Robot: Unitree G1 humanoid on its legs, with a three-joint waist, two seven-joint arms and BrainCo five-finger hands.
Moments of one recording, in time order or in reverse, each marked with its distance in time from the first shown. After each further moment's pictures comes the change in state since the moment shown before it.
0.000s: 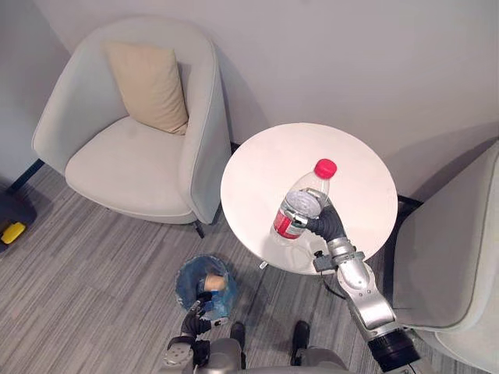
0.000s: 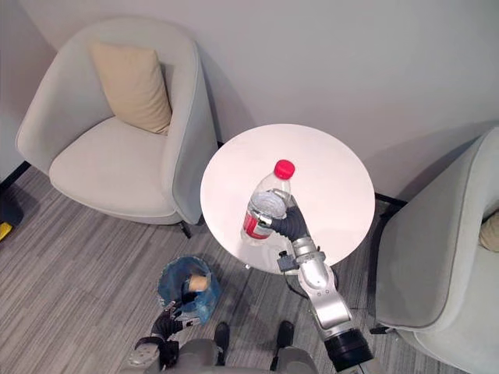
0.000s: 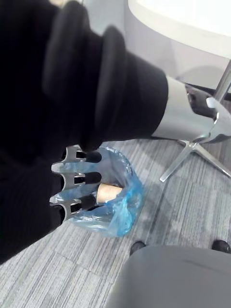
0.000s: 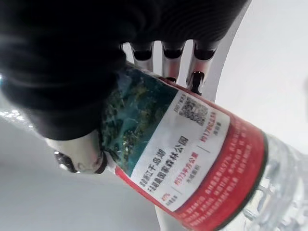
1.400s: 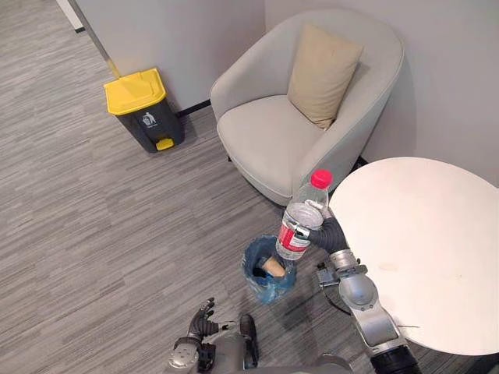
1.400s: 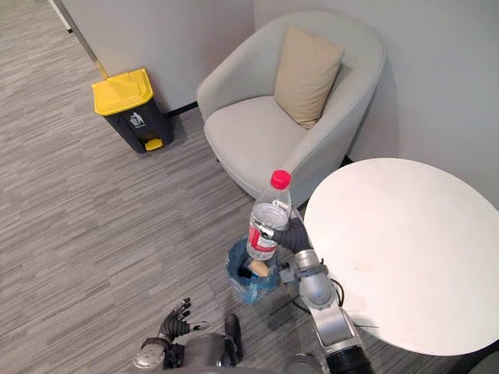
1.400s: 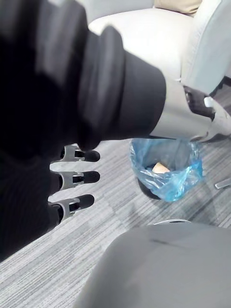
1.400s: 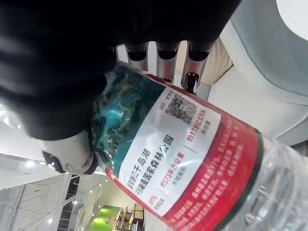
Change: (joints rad) left arm 0.005 0.023 -0.099 -0.024 0.030 -0.018 -0.003; right arm 0.066 0.043 -0.016 -0.025 -0.086 0.004 -0.020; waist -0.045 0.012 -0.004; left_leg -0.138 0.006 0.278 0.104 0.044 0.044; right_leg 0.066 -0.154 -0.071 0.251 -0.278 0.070
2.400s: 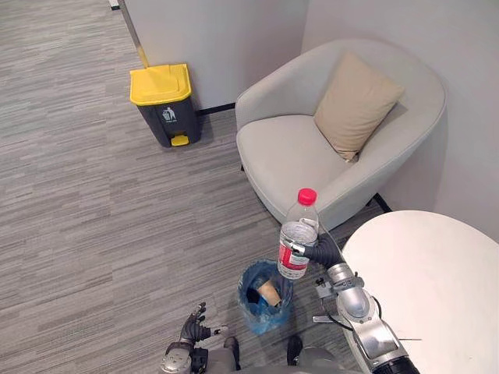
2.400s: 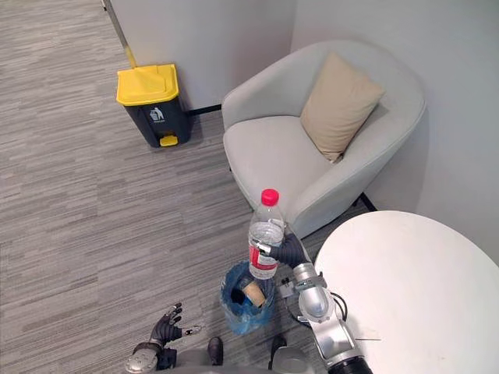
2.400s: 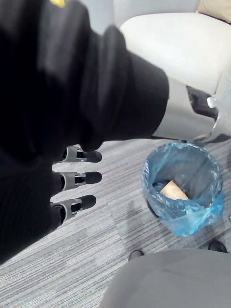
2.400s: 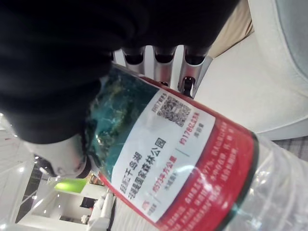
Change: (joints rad) left arm 0.007 0.017 0.043 0.029 0.010 -0.002 0.010; right arm 0.034 -0.023 0.052 0.122 -0.089 0.004 0.016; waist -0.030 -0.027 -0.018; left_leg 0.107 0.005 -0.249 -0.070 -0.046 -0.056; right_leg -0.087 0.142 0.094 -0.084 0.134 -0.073
